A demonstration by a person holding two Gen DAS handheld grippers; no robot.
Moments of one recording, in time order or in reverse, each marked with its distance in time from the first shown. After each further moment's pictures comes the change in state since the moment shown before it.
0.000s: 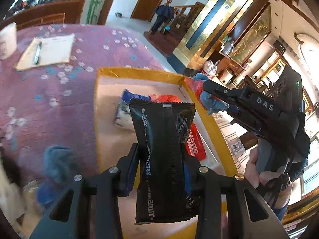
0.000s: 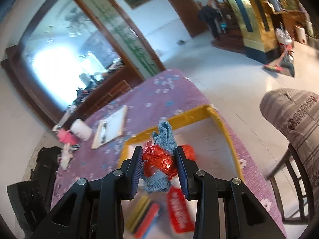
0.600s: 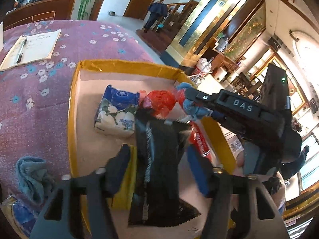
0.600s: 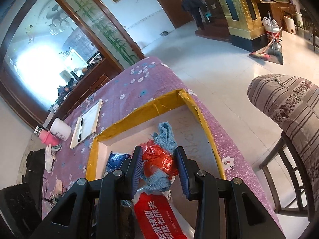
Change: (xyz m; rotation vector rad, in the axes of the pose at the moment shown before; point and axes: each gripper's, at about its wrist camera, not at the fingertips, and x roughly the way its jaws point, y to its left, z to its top) left arm 0.024 -0.010 -0.003 0.028 -0.013 -0.054; right arm 0.032 -0.021 -0.008 0.040 0.043 -0.059
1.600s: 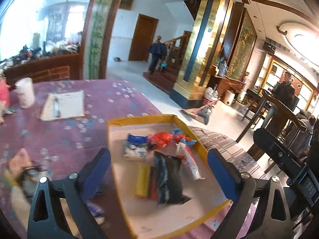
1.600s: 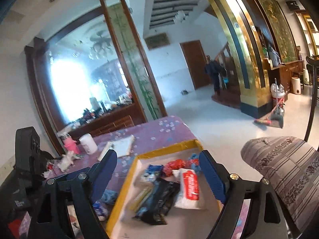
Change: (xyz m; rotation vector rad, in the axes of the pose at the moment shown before) left arm -0.132 -0.048 -0.015 0.165 -0.308 0.174; right arm -0.196 0.069 -0.100 -0.247 -0.466 0.070
